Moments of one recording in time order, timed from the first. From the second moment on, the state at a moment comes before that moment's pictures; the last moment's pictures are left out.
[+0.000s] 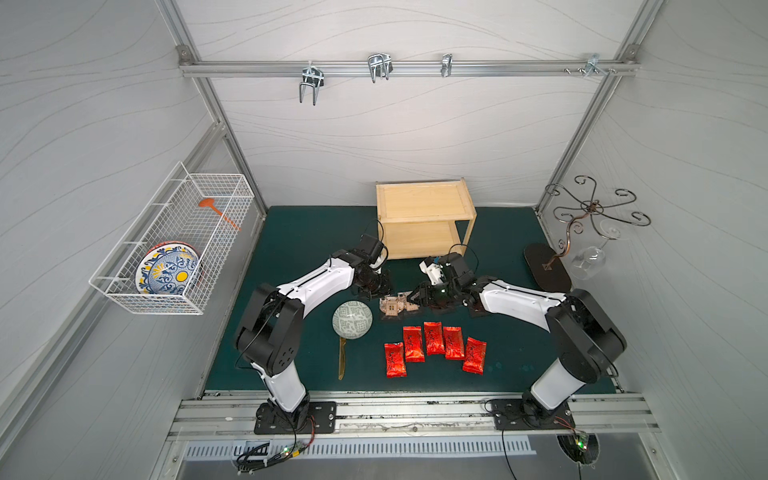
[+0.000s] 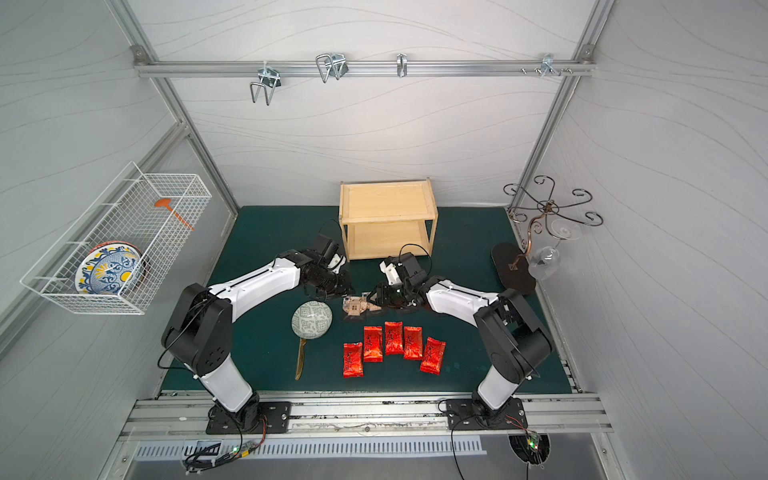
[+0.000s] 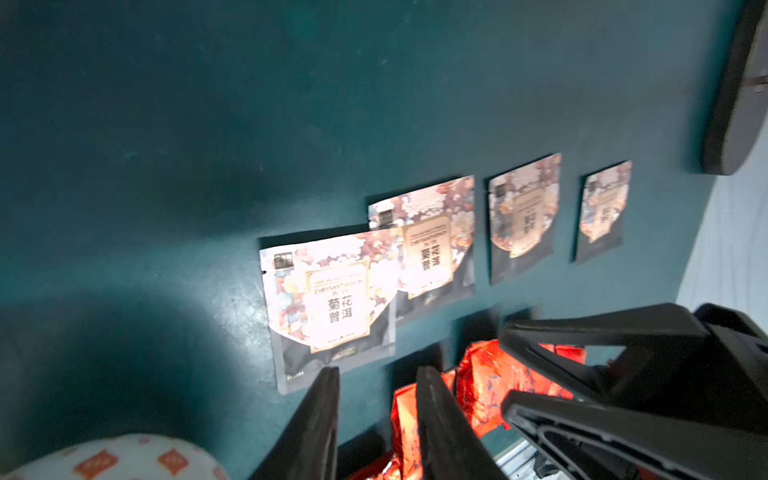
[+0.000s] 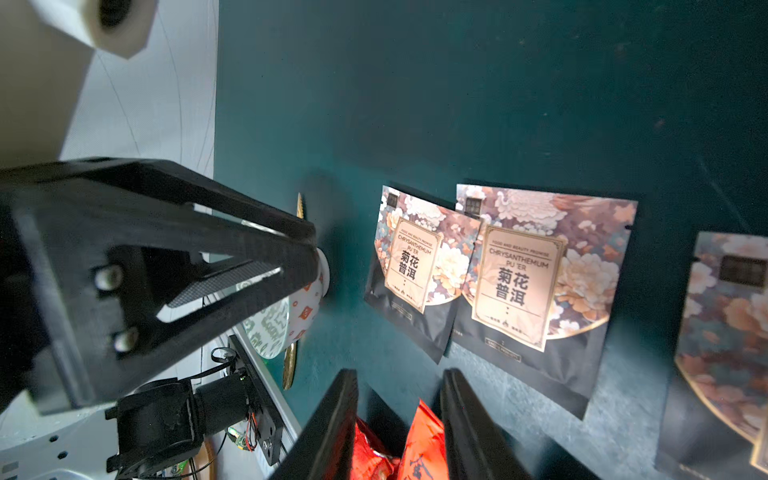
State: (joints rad) left arm -0.49 1.73 1.21 -0.68 0.34 -0.58; right arm 0.67 1.65 0.91 -0.09 -0.52 0.64
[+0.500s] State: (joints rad) left arm -0.51 1.85 1.25 -0.68 0.27 -0.59; right arm 0.68 1.76 0.90 -0.01 -0.55 0.70
